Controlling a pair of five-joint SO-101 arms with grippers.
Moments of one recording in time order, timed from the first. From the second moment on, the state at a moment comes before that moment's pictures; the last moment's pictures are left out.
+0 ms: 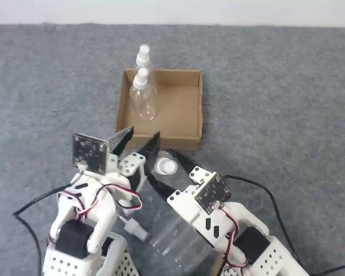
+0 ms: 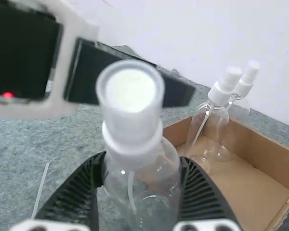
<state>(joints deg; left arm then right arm) 11.1 -91.2 72.0 53.7 12.4 -49.6 -102.6 95.2 26.2 4.0</state>
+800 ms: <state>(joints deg) -15.8 -91.1 72.0 53.7 26.7 -49.6 -100.7 83.4 26.2 5.1</state>
